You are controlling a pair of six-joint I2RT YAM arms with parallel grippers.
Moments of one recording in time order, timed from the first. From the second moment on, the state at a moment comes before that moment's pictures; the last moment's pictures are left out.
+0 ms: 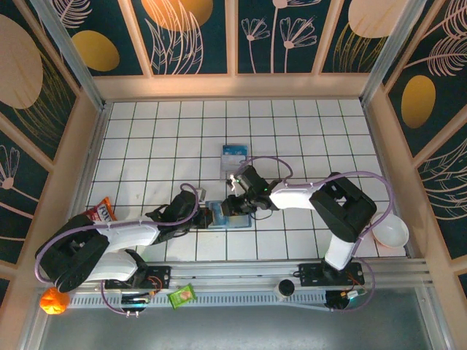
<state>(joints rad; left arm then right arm) -0.78 1.30 0.33 0.17 0.12 -0.75 0.85 1.76 0.84 -0.05 -0.44 0.63</state>
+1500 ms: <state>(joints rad) -0.78 1.33 0.33 0.23 0.16 -0.76 0.85 1.68 0.72 0.05 -0.42 0.79</state>
